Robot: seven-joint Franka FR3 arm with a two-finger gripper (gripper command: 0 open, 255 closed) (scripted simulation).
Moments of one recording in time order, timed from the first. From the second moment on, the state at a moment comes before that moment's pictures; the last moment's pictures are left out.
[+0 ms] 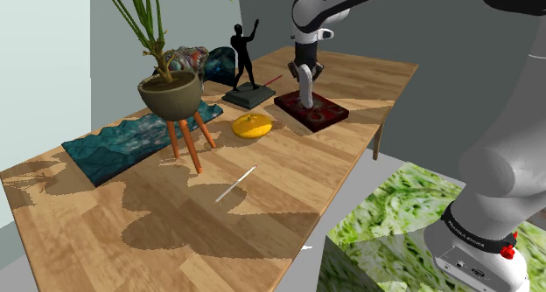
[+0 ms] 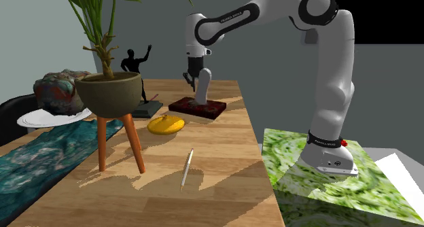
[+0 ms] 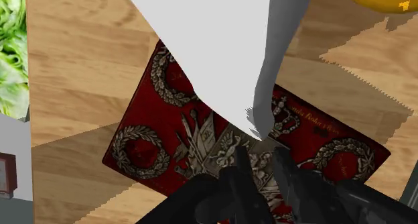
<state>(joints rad) -0.44 0.21 0.47 -1.77 -0.10 1.95 1.23</state>
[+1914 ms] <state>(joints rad) -0.28 -0.23 0.64 -2.51 -0.18 2.49 1.06</state>
